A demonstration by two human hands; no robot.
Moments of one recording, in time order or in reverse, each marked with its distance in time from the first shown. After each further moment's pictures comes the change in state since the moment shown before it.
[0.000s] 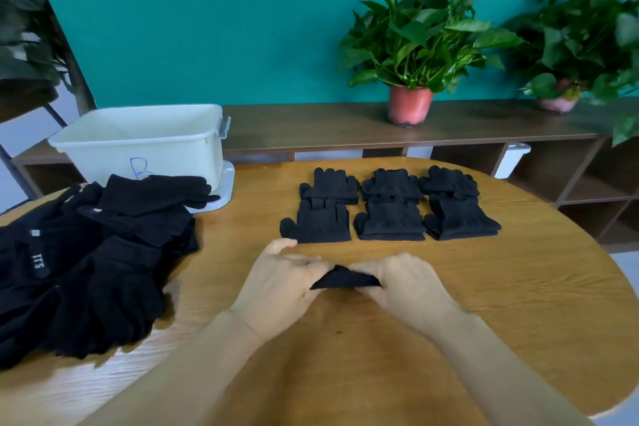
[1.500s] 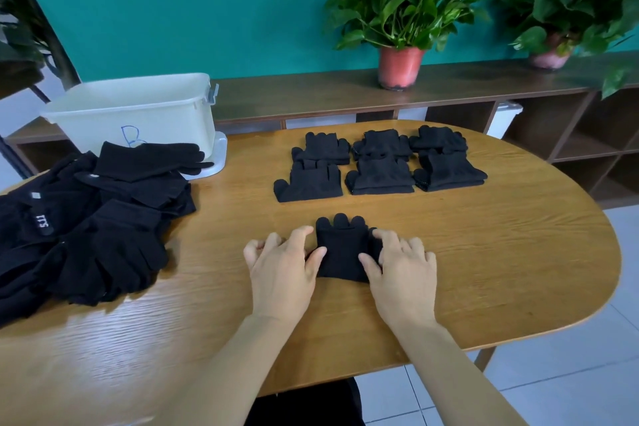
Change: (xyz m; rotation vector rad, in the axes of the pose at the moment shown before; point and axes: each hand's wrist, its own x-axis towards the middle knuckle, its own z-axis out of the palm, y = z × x) left_hand -0.037 0.061 0.034 -0.002 0.123 -0.598; right_hand -0.046 -0.007 0.089 0.001 0.532 0.408
